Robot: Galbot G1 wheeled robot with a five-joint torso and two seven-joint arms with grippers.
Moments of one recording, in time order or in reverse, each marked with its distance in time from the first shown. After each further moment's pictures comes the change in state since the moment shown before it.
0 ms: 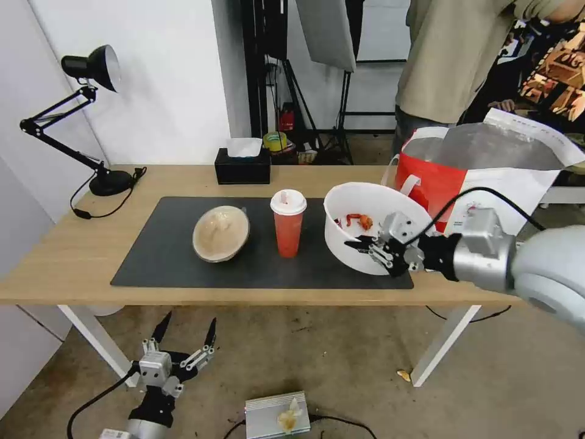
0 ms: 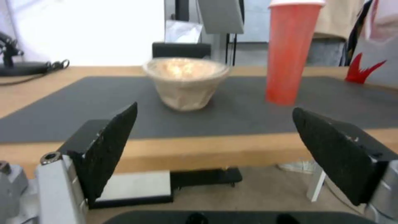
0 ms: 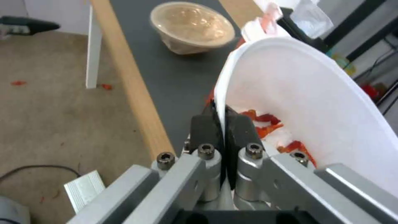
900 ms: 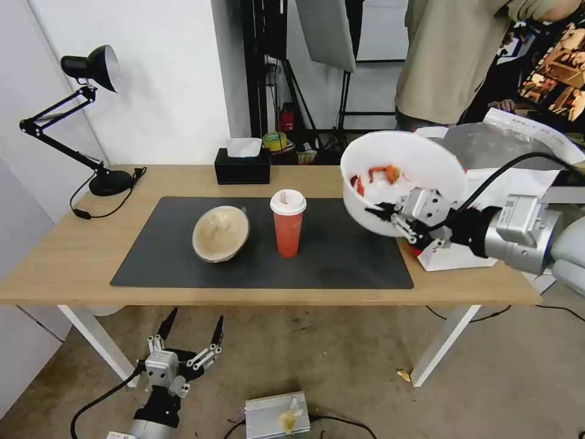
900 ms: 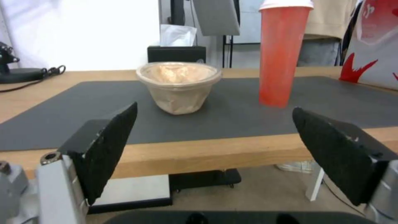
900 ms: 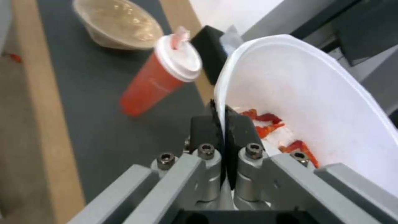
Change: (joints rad) left arm 0.013 0.000 0.008 -0.001 0.022 -0.016 0.000; right arm 0.070 -0.071 0.090 -0.043 -0.180 0.089 -0.027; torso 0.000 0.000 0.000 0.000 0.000
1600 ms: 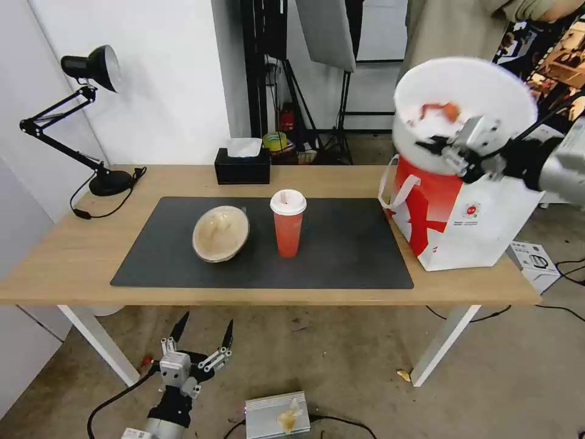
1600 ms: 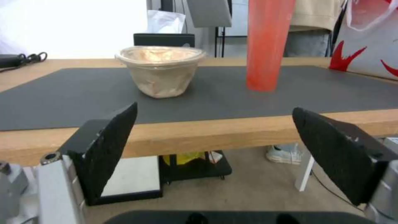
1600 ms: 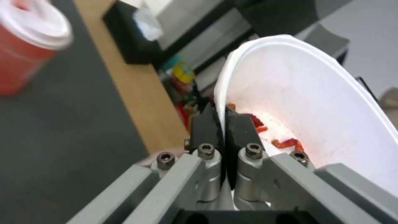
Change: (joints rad) left arm -0.025 -0.002 0.044 0.053 0.028 -0.005 0.003; right arm 0.217 -0.030 -0.025 -0.246 -0.033 0.050 -0.047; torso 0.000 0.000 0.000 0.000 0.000
